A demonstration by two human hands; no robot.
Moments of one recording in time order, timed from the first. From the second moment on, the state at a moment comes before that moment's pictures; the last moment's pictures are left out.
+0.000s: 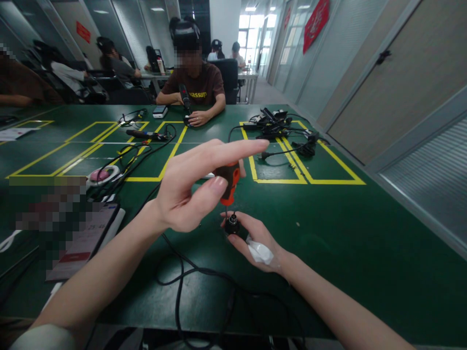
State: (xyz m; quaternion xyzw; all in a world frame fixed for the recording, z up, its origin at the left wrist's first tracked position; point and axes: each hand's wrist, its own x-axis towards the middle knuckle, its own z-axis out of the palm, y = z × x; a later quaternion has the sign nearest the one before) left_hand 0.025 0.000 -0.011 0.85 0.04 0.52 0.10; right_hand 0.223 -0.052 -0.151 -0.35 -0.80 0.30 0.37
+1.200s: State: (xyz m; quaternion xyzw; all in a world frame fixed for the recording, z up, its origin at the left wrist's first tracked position) left_hand 0.026 0.001 -0.009 0.83 0.06 0.54 0.09; right_hand 0.225 -0.052 -0.154 -0.35 -0.80 0.31 0.37
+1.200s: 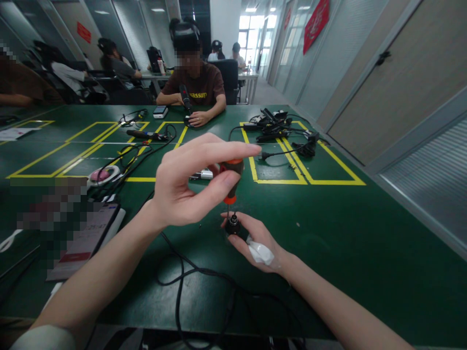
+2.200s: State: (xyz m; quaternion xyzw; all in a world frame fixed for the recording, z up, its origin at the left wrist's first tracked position) left_hand 0.028 0.004 -0.011 0.82 0.03 0.57 0.09; right_hand 0.224 -0.052 -0.151 -0.34 -0.80 0.32 0.38
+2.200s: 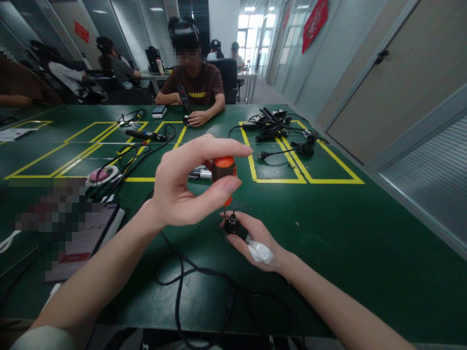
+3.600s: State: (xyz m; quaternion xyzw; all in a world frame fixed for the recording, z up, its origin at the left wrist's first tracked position) left_hand 0.023 -0.001 -0.009 0.83 0.05 0.53 0.15; right_hand 0.227 -0.051 -0.155 -0.35 -0.80 0.31 0.37
